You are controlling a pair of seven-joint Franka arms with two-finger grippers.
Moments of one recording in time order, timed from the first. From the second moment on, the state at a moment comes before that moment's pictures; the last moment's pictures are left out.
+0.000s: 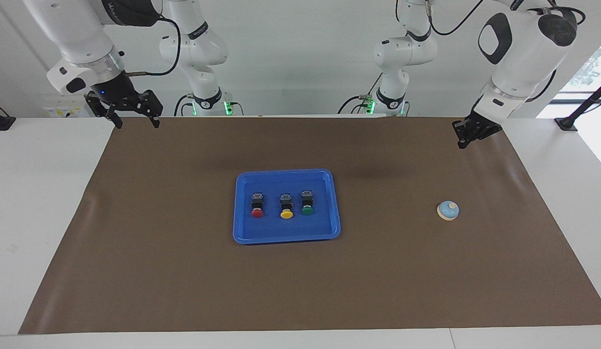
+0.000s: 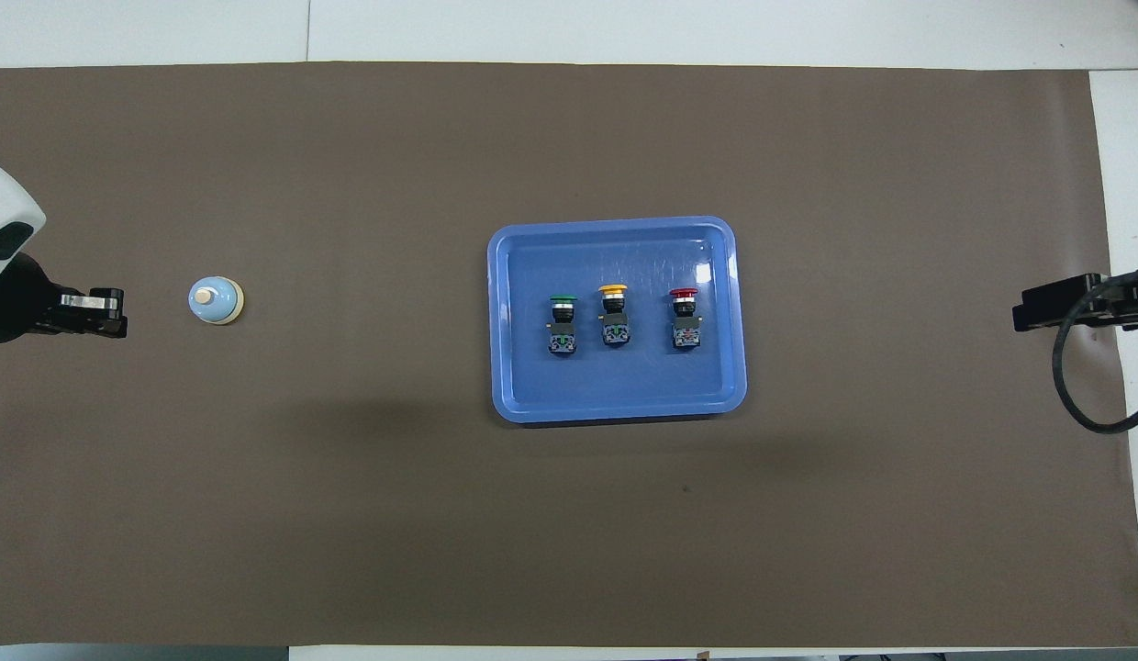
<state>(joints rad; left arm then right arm) 0.09 -0.07 -0.11 -1.87 -0.02 1.76 0.02 -0.06 -0.10 0.01 -1.70 0.01 1.56 -0.03</state>
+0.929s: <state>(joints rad) 0.14 0.15 -0.11 -2.03 -0.02 2.24 0.11 -0.06 -0.10 0.01 -1.70 0.01 1.56 -0.03</state>
